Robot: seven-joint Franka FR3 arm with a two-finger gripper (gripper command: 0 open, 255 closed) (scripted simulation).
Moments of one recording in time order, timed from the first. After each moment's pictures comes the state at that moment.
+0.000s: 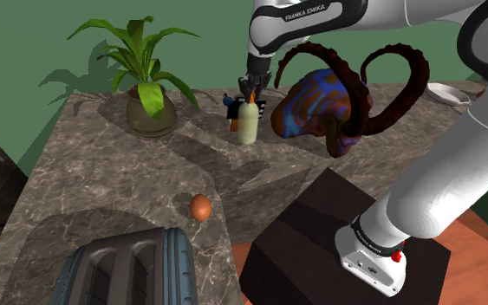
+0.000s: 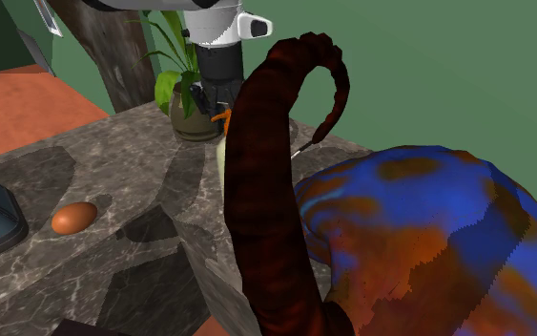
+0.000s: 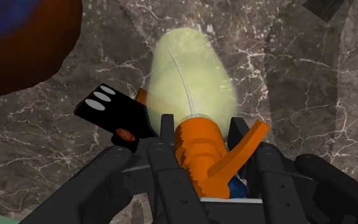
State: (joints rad) arm -0.04 0.03 0.01 -2.02 0.00 2.08 0.05
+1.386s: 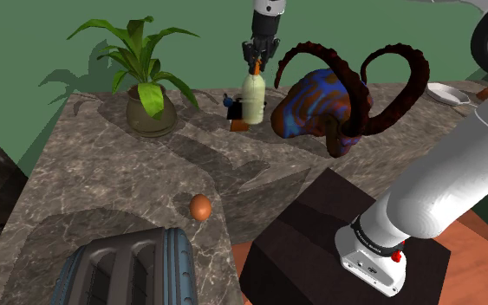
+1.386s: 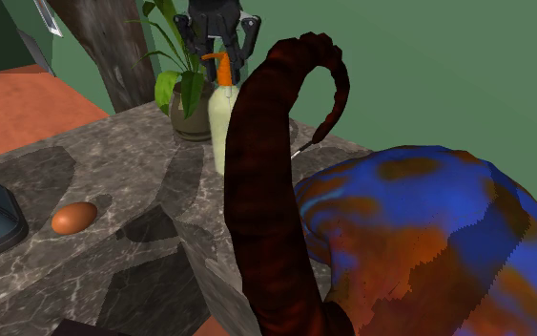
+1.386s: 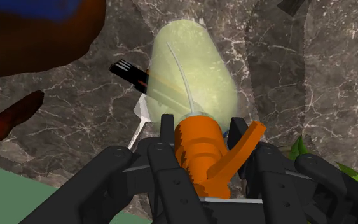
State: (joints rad) arm -0.04 -0.01 0.01 -1.79 0.00 1.81 0.05
